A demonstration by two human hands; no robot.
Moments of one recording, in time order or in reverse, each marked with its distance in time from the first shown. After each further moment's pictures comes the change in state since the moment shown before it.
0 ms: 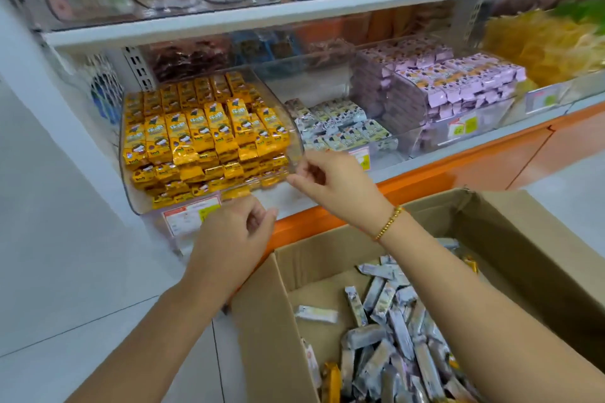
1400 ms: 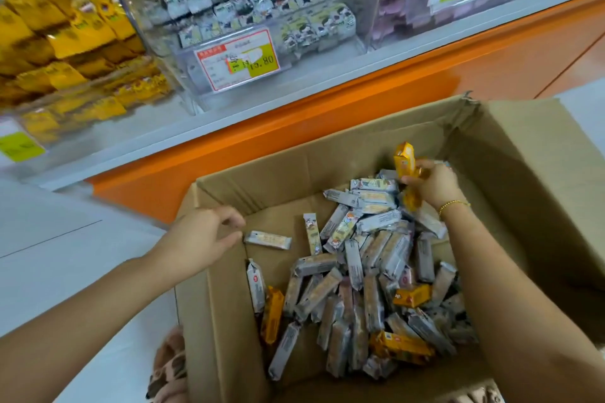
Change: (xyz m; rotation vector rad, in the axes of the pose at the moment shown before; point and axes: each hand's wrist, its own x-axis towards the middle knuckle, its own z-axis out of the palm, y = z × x) left_hand -0.040 -0.025 0.147 0.294 -0.718 -0.198; right_hand -0.171 0.367 -0.014 0.053 -0.070 0.993
